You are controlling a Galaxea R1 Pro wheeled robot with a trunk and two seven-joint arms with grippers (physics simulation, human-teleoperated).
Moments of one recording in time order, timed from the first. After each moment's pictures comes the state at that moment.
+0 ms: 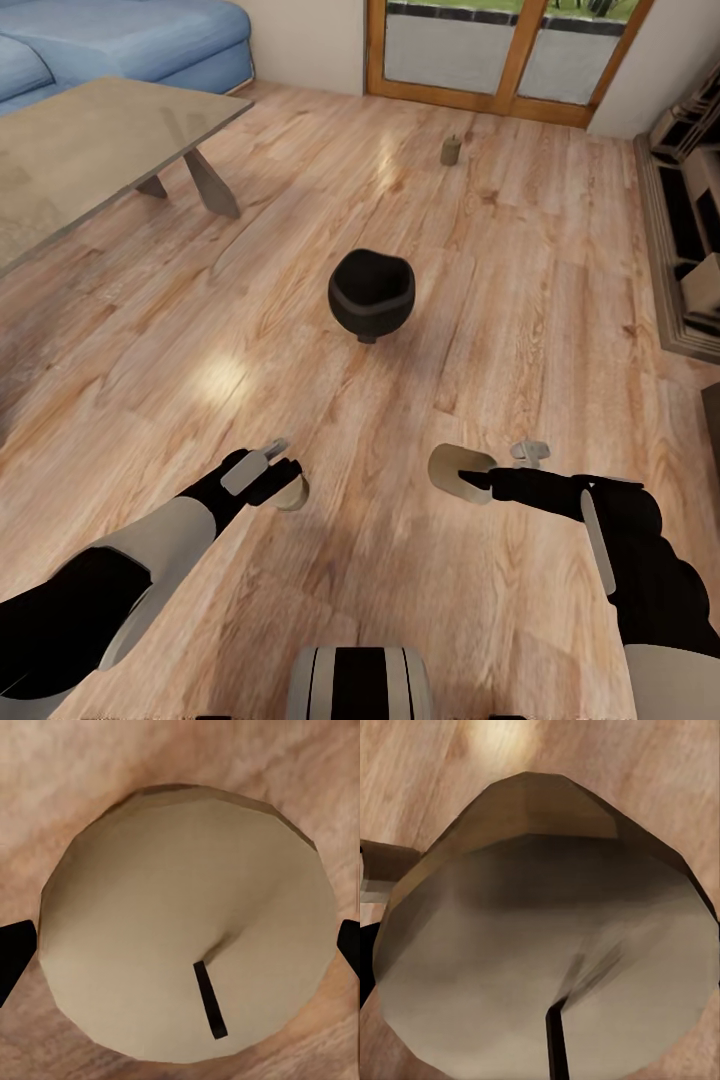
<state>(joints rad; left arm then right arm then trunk) -1.07 -0.02 -0.46 -0.28 1.21 0.38 0.42 -0.55 -0.12 -0.22 -1.42 0.08 0.94 0.77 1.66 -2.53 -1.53</state>
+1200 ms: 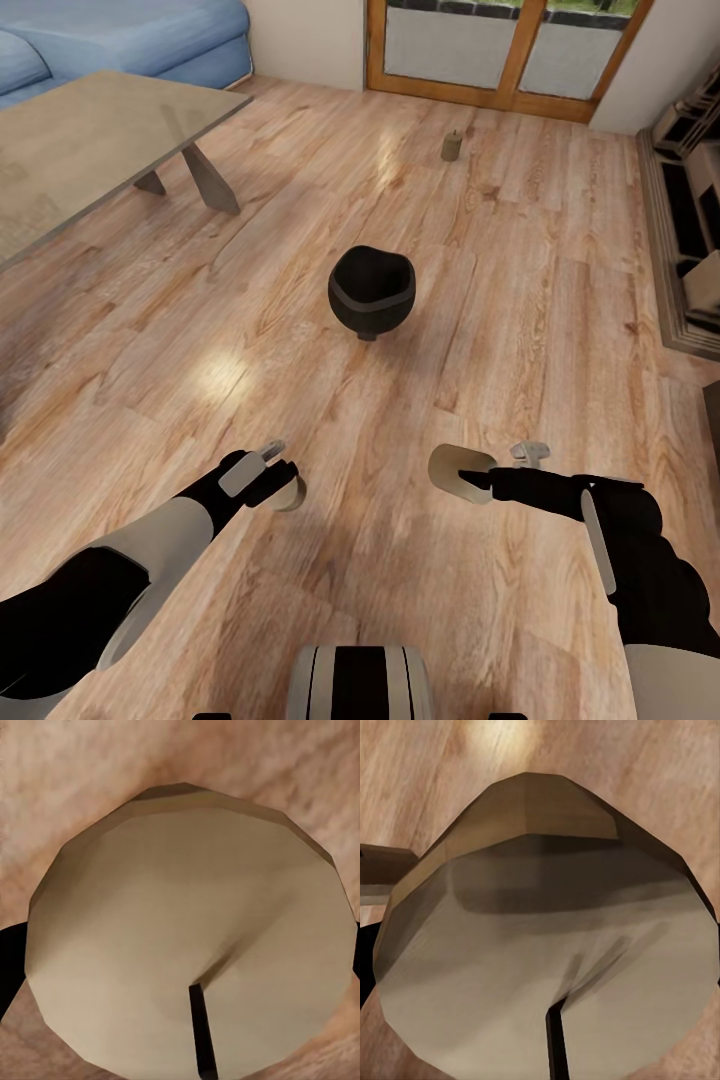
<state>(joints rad) -1.07 -0.01 -0.47 -0.27 1.20 0.38 0.42 -0.55 -0.12 -0.22 -1.42 0.07 0.94 0.77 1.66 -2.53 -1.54</state>
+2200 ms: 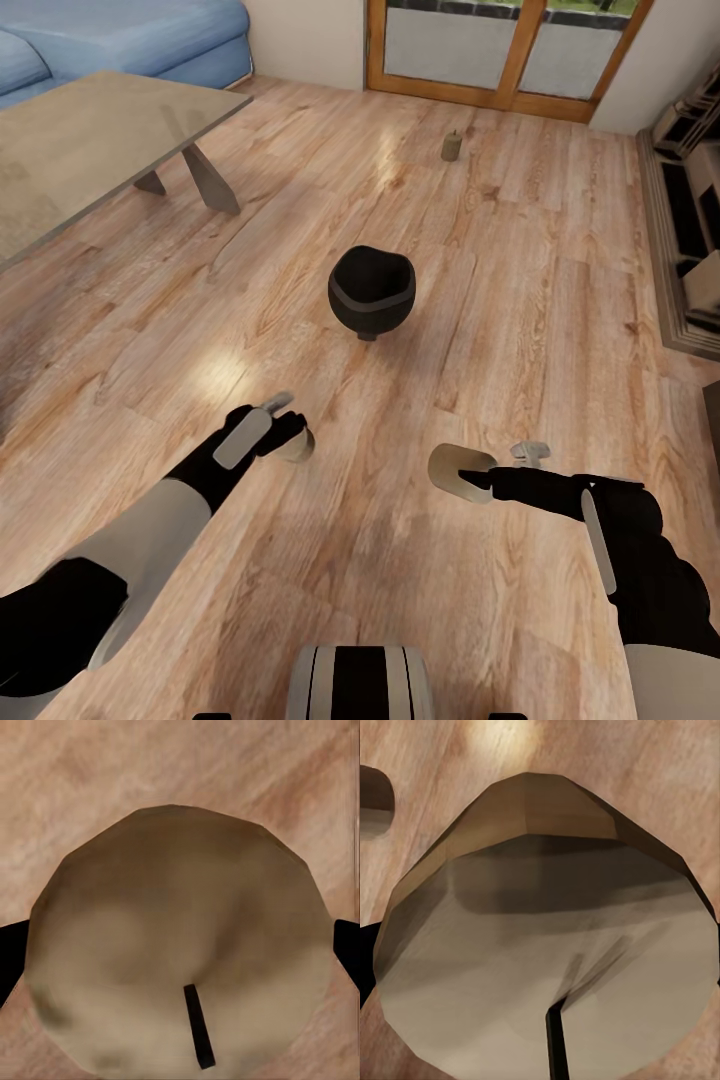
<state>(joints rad) -1.07 0.01 -0.47 -0.67 1.21 0.43 0.64 -0.55 -0.12 -0.22 -1.43 0.07 0.94 0.78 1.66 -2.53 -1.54</state>
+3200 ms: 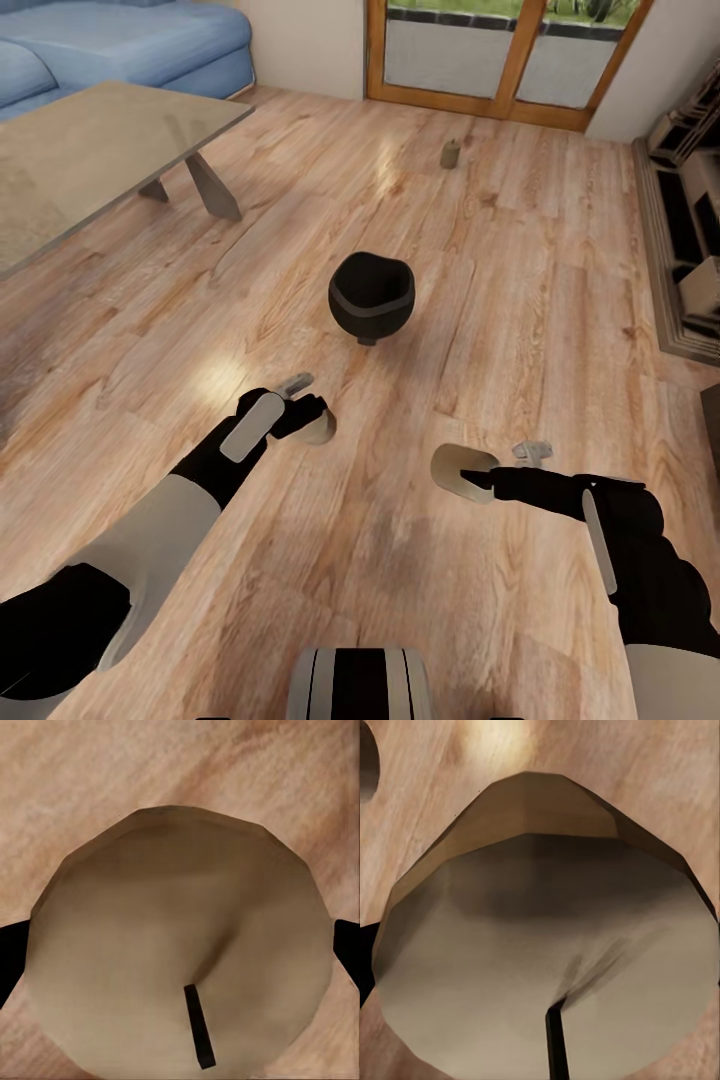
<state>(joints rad) -1.07 -0.02 -0.47 -0.84 1.21 0.50 0.68 -0.55 -0.12 -0.22 -1.43 0.09 0.94 0.77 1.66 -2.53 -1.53</state>
